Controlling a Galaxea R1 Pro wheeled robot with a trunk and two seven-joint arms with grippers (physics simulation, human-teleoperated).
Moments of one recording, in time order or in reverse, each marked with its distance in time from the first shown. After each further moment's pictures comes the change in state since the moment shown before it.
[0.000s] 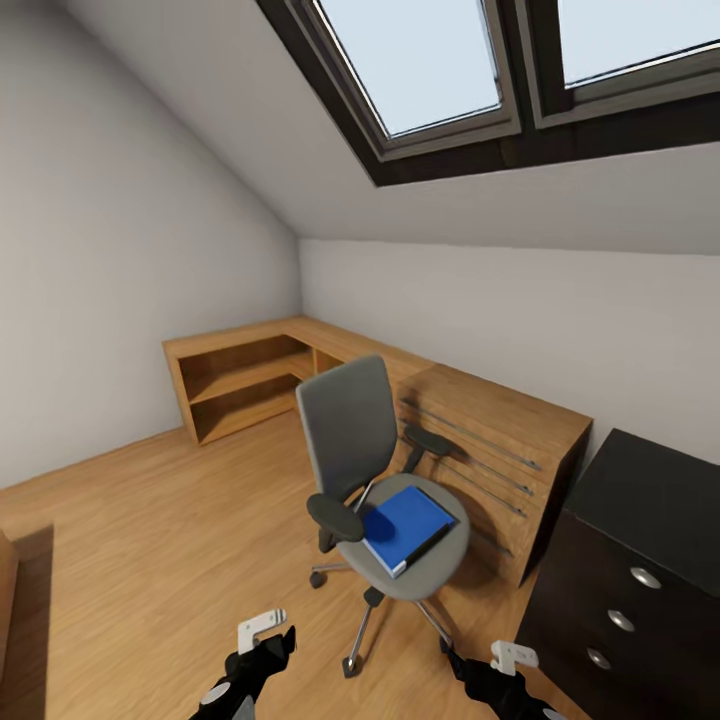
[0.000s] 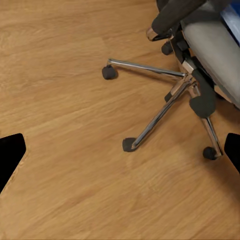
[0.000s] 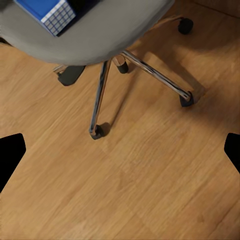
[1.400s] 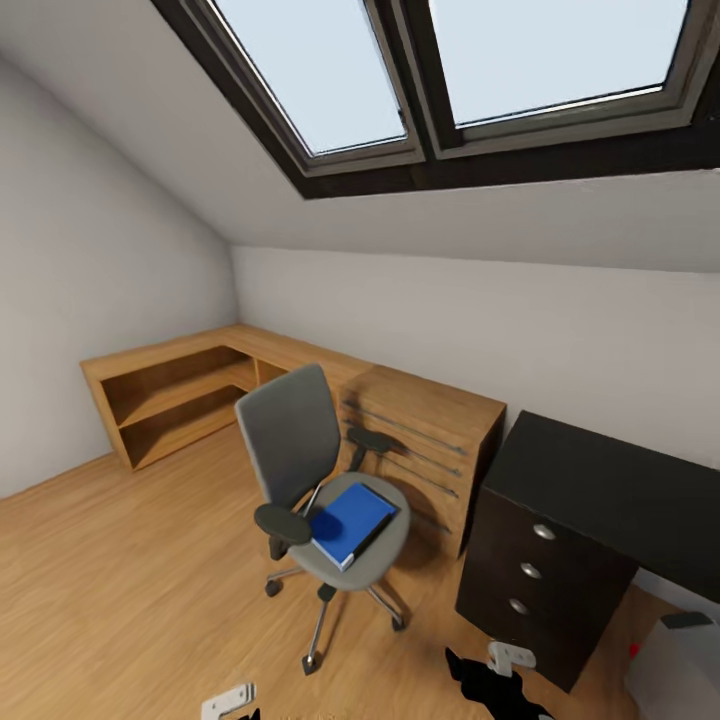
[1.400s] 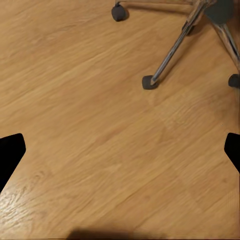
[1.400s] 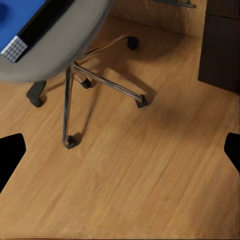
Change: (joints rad) left arm 0.004 0.069 -0.006 0.316 0.003 -0.158 0.078; right arm 0.008 0.017 -0.001 0.005 0.004 -0.061 -0.019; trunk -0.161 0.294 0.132
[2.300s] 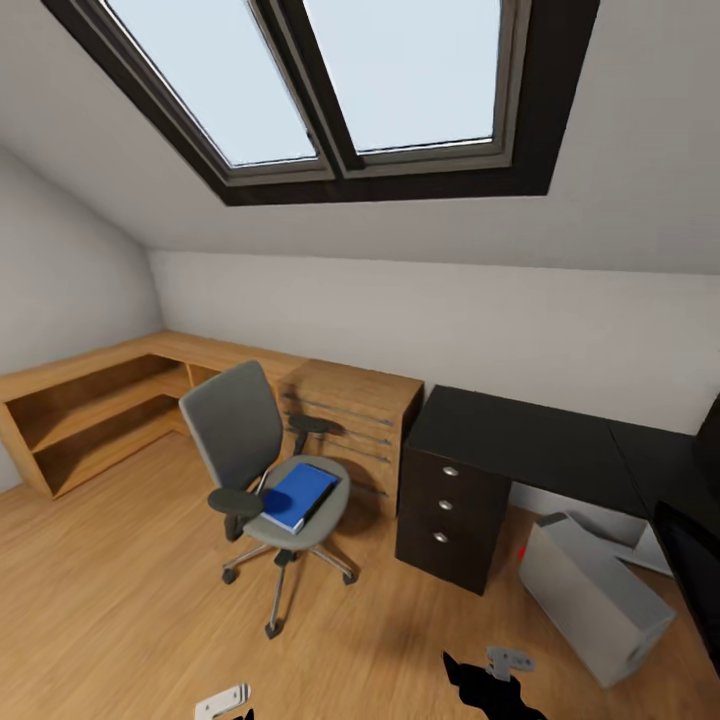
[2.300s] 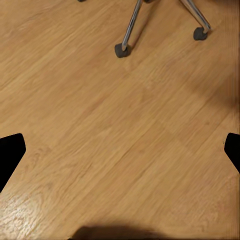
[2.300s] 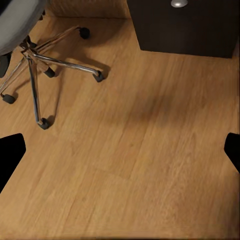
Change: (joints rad) left arm 0.001 0.016 0.000 0.006 0.001 -0.015 -0.003; right arm 0.009 0.008 0.000 0.000 0.000 -0.001 -0.005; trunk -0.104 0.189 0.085
